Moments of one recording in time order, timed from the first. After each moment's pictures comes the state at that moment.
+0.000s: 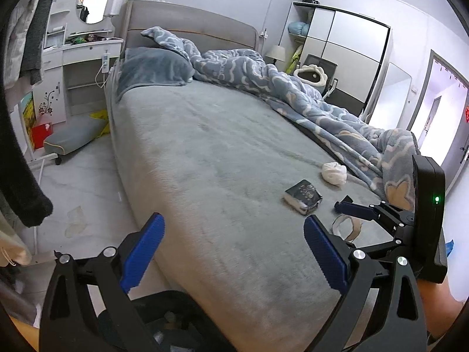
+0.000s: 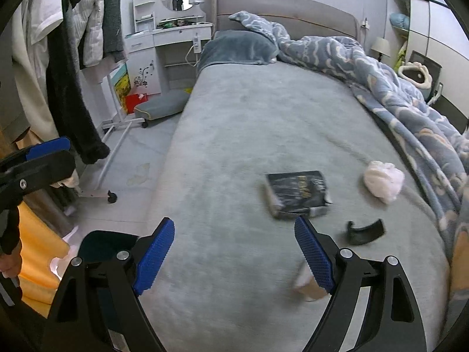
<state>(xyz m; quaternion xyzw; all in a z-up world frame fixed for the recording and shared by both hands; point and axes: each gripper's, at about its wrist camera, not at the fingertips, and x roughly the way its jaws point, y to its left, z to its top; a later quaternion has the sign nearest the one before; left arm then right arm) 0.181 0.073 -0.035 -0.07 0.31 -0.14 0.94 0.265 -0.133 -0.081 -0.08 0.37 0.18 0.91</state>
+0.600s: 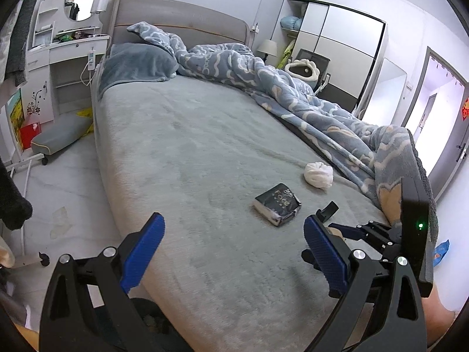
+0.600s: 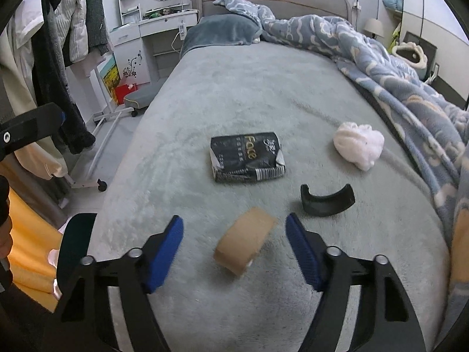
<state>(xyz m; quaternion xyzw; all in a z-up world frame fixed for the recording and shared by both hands) 0.205 0.018 -0.038 -0.07 0.32 -0.16 0.93 0.278 -0.190 -0.111 -0.06 0.41 0.18 0.89</state>
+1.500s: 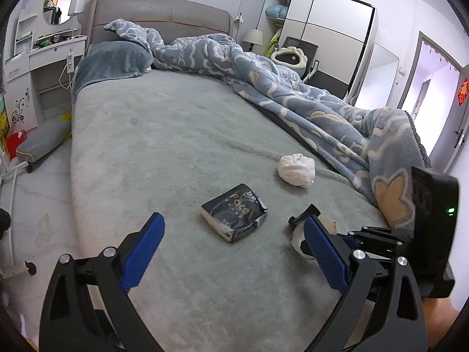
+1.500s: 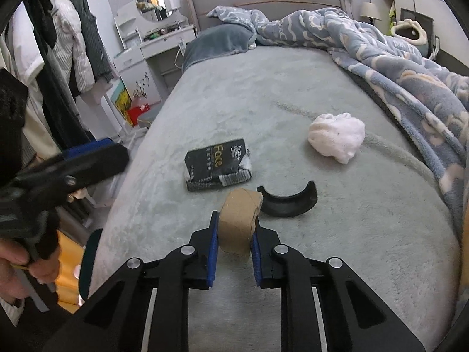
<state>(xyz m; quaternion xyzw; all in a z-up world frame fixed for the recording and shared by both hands) 0.241 -0.062 -0.056 -0.06 0.33 -0.18 0.92 0.287 -0.253 -0.099 0.03 0.39 0.23 0.89</state>
